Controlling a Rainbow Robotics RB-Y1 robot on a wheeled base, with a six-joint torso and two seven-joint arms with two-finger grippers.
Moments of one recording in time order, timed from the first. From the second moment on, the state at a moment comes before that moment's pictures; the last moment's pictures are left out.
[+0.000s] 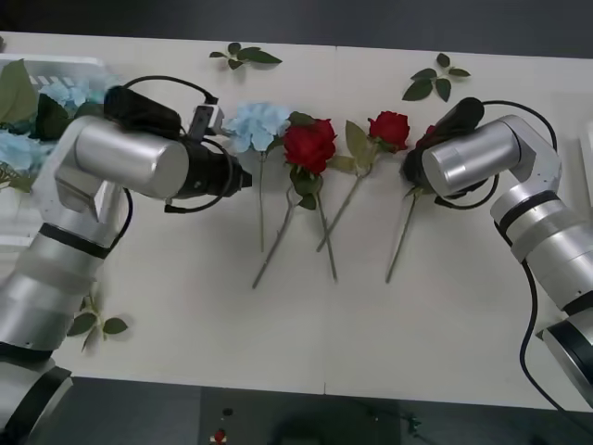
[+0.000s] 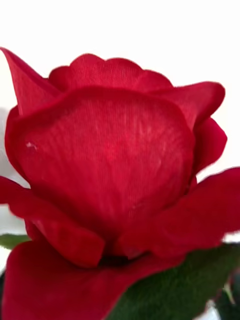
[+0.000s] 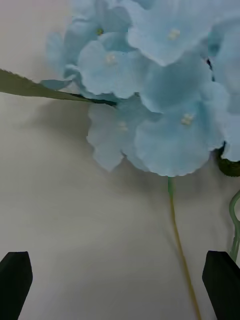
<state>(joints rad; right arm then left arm) -0.76 -0.39 0.32 -1.00 -0.28 0.99 0.76 -0.58 0.34 -0.24 -1.51 0.43 1.19 -1.40</state>
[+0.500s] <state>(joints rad) -0.76 -0.38 0.32 -1.00 -0.28 0.99 0.76 -0.65 0.29 -0.54 -1.46 0.08 1.16 -1.04</state>
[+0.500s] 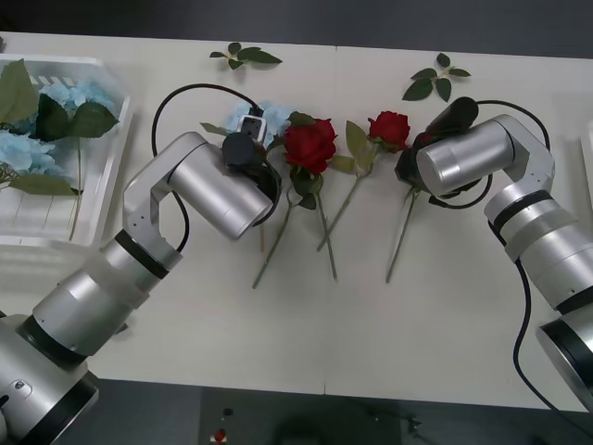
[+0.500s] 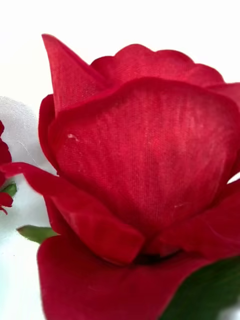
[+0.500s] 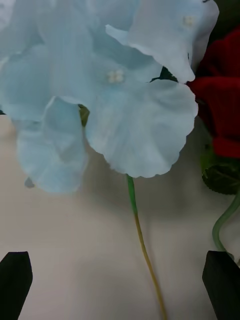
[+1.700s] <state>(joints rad) -0.76 -0.96 0.23 -1.07 -0.68 1.04 1.47 -0.66 0.22 -0.56 -1.25 0.10 1.05 -1.04</state>
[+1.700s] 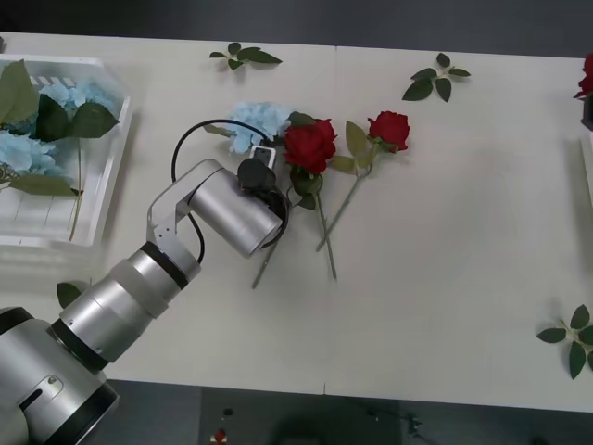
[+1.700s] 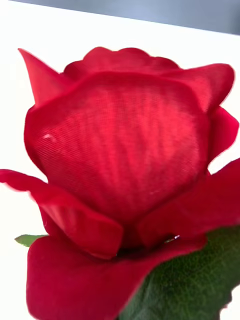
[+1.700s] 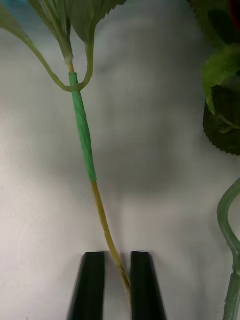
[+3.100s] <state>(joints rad) -0.76 -1.02 0.23 -0.77 -0.37 0.75 1.59 -0.26 0.68 -0.56 -1.79 0.26 0.84 -1.04</state>
